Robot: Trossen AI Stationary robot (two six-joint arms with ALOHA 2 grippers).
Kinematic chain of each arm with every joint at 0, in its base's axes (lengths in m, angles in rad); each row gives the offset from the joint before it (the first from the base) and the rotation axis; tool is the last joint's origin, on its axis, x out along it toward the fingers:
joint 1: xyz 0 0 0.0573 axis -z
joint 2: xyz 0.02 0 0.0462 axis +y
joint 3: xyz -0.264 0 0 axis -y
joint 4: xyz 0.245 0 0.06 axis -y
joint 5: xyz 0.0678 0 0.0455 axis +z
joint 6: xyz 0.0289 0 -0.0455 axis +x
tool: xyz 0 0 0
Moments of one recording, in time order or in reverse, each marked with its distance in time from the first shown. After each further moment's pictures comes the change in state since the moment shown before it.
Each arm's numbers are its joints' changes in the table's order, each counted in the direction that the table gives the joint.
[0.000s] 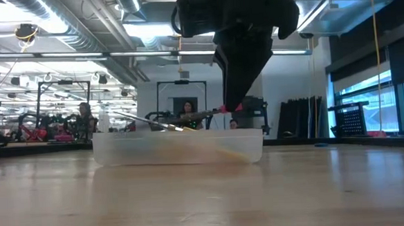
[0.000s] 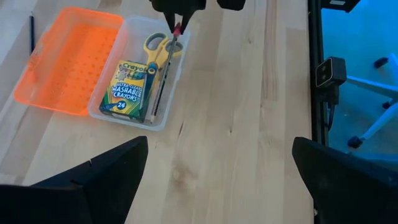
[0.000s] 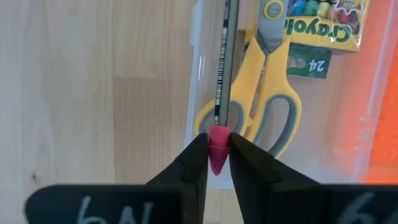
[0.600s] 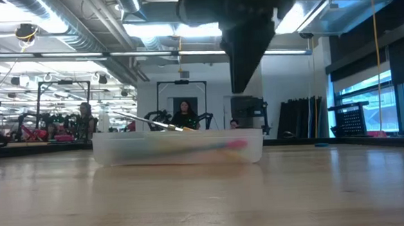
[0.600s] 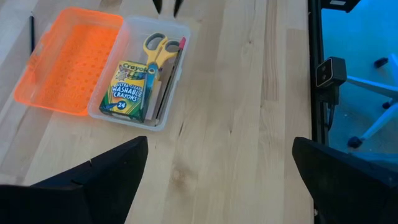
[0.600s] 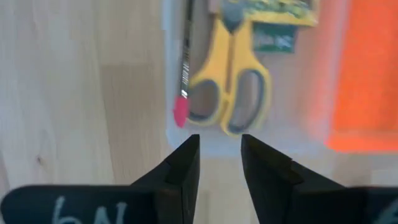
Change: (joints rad) left arm 0.000 0.000 0.000 0.000 0.001 0.000; right arm 0.022 -0.008 0.103 -0.185 -0.019 0.057
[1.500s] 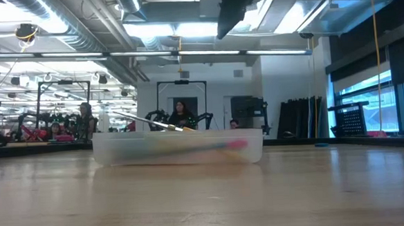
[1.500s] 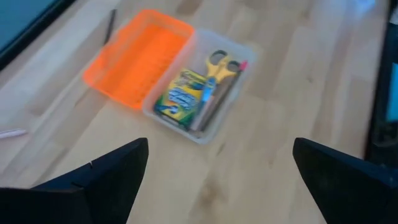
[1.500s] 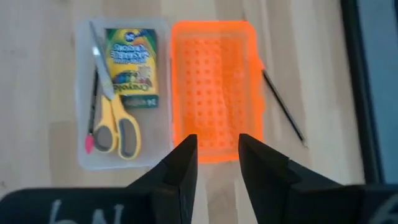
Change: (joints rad) left arm -0.070 0.000 0.000 -0.147 0.129 -0.267; right arm 0.308 -0.231 0.122 -0.032 0.058 -0.297
